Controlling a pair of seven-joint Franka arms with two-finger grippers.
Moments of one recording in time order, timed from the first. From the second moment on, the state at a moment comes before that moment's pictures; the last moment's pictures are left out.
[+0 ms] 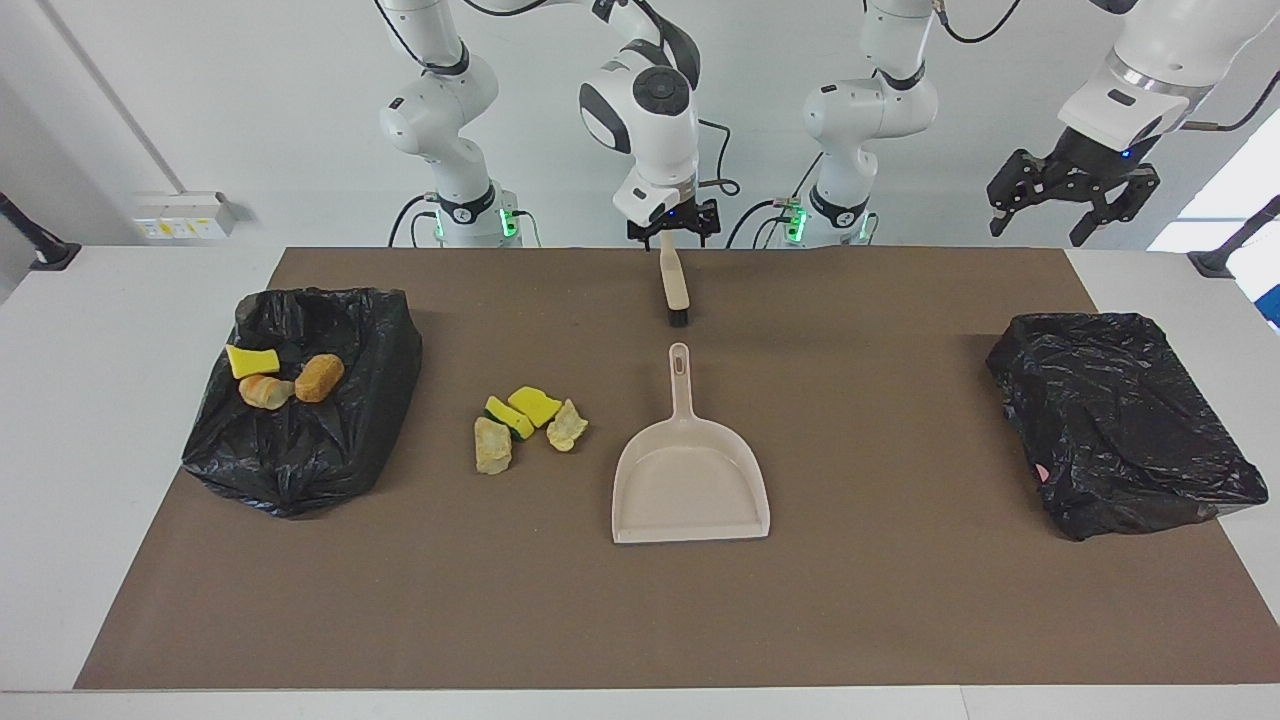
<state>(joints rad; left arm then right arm) 0.06 -0.04 -0.09 -1.48 -0.02 1.44 0.19 1.02 -0.06 -0.12 -2.19 0.26 2.08 0.81</state>
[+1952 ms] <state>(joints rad) -0.52 0.28 -0.10 -1.74 0.02 2.11 -0.37 1.20 -0.10 -0.11 -2.44 0.26 2.25 1.00</state>
